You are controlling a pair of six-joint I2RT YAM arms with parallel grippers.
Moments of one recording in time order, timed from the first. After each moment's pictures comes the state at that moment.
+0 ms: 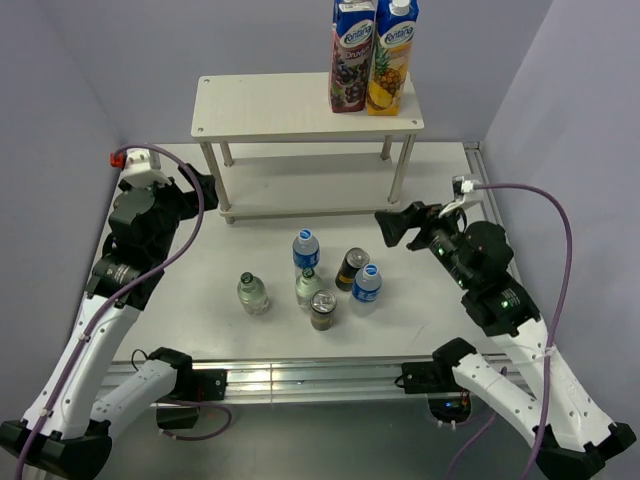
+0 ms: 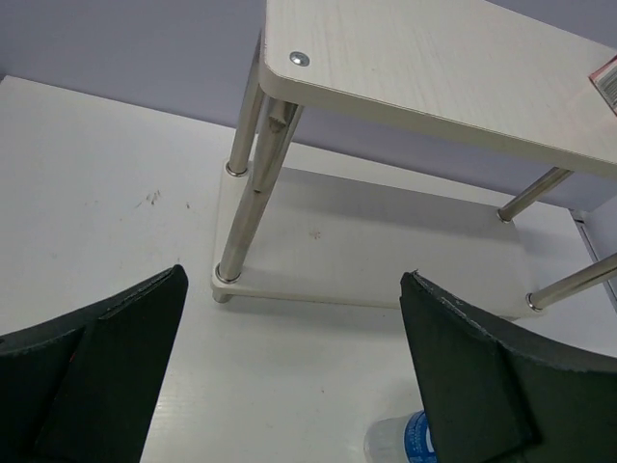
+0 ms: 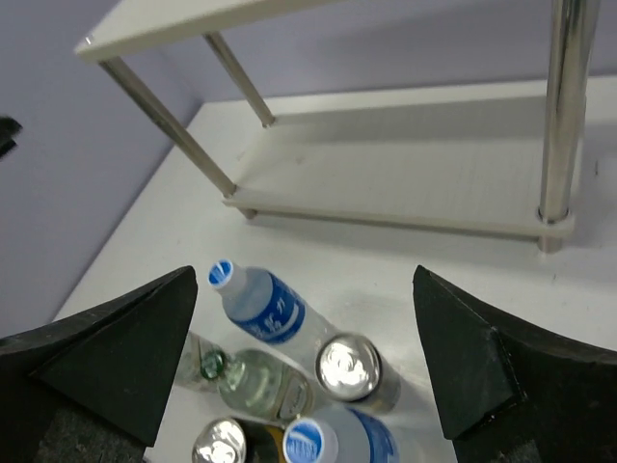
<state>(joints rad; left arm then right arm) -0.33 0.86 1.05 -0.28 -0.27 -0.37 0.43 0.68 0.91 -0.28 -0.02 0.43</state>
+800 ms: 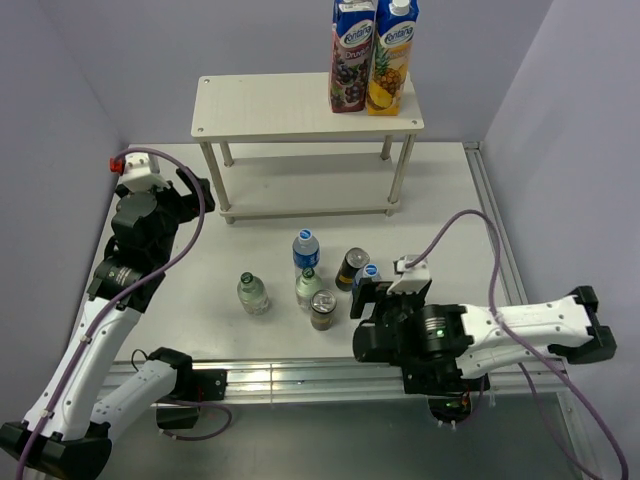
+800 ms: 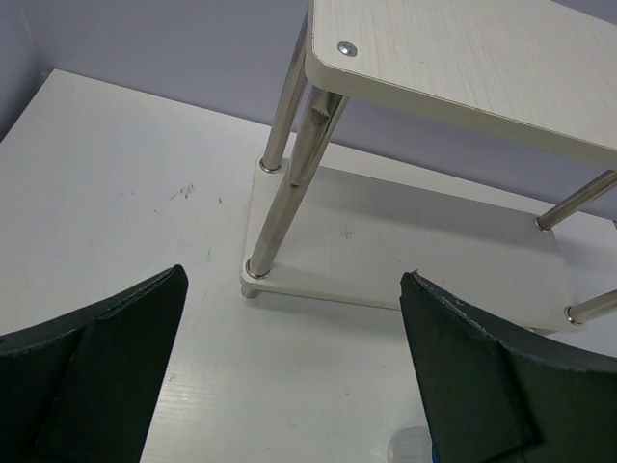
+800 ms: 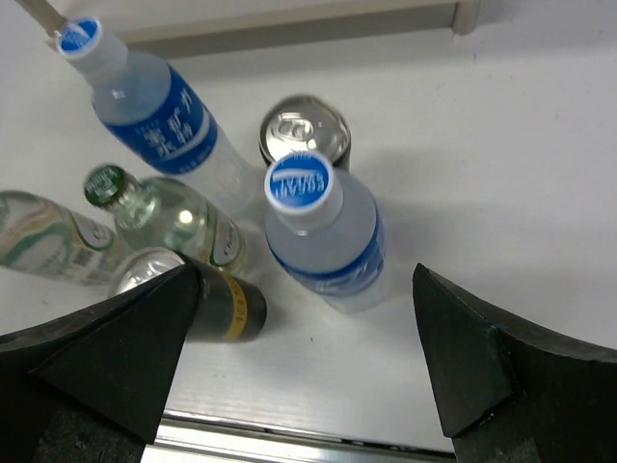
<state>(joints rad) -0.33 0.85 1.01 -0.29 -0.35 -0.35 1.54 0.94 0.89 -1.10 1.17 1.33</state>
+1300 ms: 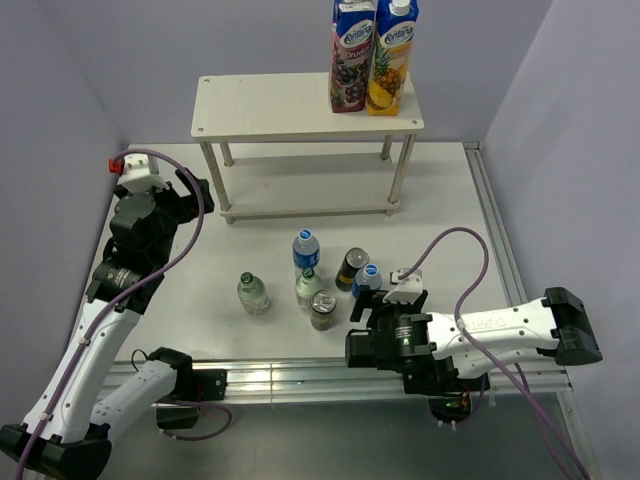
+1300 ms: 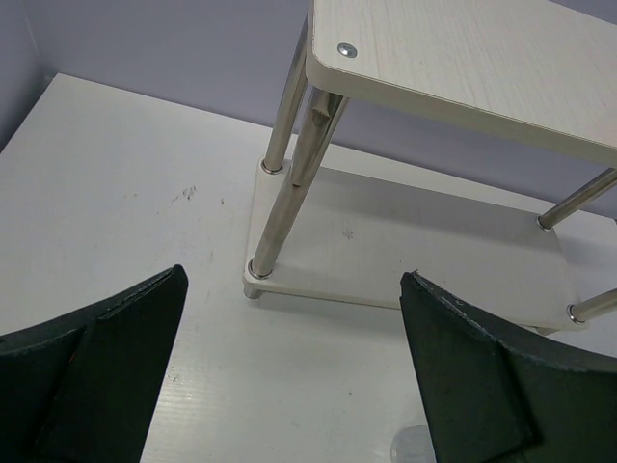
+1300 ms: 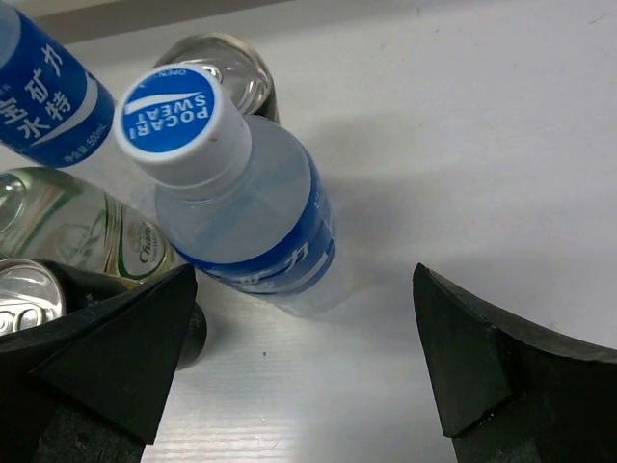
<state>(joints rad) -0.33 0.84 1.01 -0.29 -0.35 -0.34 1.56 1.12 0.76 -1.21 1.20 1.72</state>
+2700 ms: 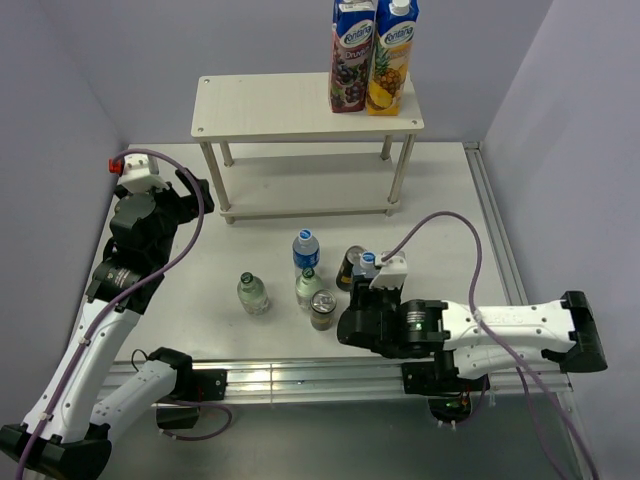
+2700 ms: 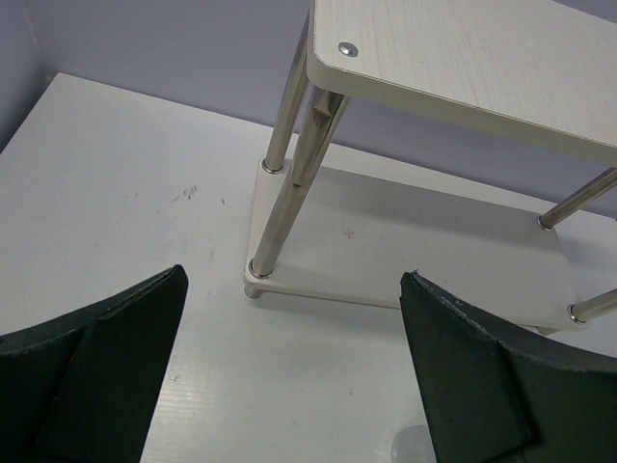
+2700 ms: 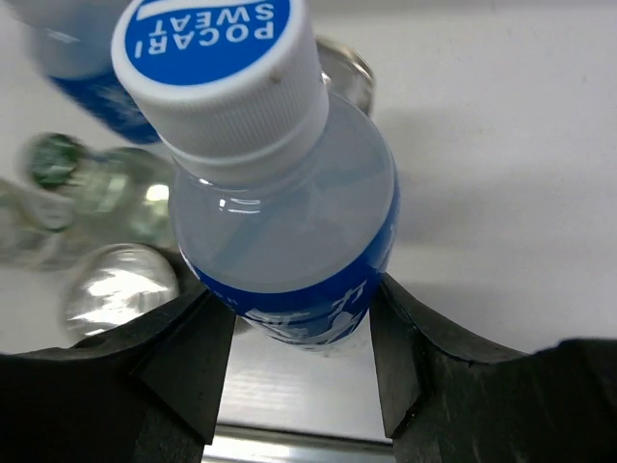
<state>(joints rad) -0.33 0.83 1.01 -0.29 -0.35 -0.34 1.44 1.04 0.79 -0.90 1.05 1.22</state>
